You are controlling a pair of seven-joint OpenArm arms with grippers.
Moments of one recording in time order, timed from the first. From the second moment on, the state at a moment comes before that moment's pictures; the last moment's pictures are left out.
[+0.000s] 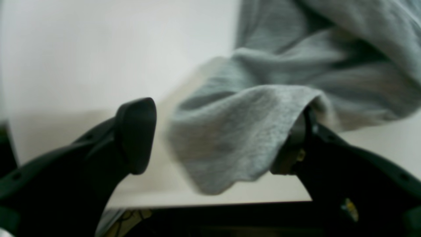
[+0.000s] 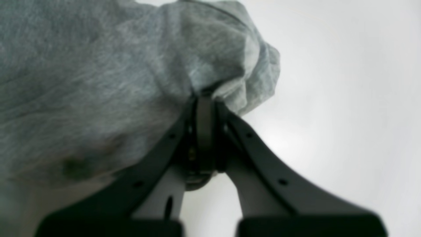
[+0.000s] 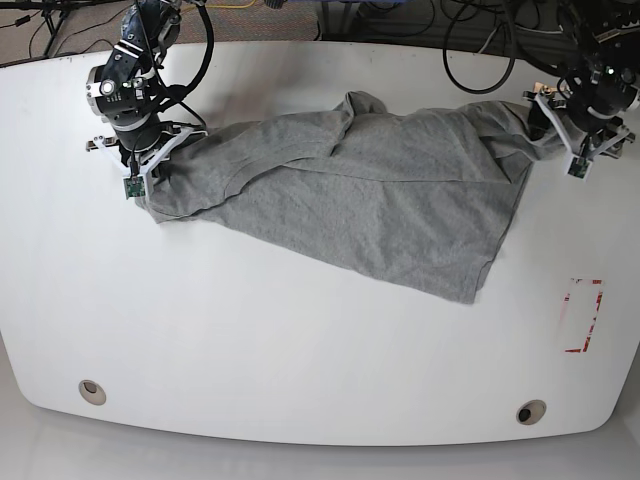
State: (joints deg) left arm 17.5 -11.0 -33.7 113.0 -13.7 -42.1 66.8; right arm -13.9 -4.0 30.7 110.2 0.2 33.3 -51.2
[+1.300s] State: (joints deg) left arm -10.6 -7.0 -32.1 109.1 -22.4 -41.9 78.9; right arm -12.1 -4.1 30.9 110.2 0.2 33.3 -51.2
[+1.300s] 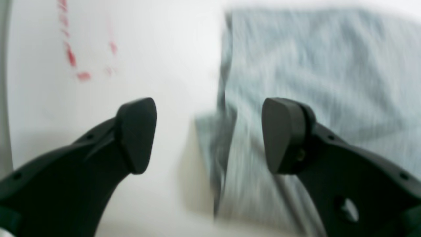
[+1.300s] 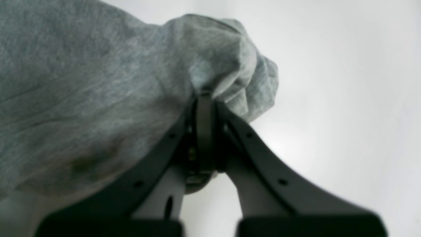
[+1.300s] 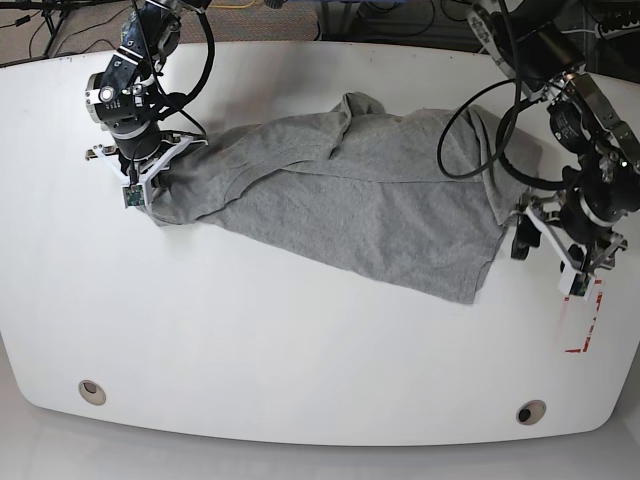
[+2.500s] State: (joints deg) left arm -35.3 -10.8 -27.9 32.7 -7.4 -42.0 37.8; right arm -12.1 -4.1 30.9 110.2 0.2 33.3 -51.2
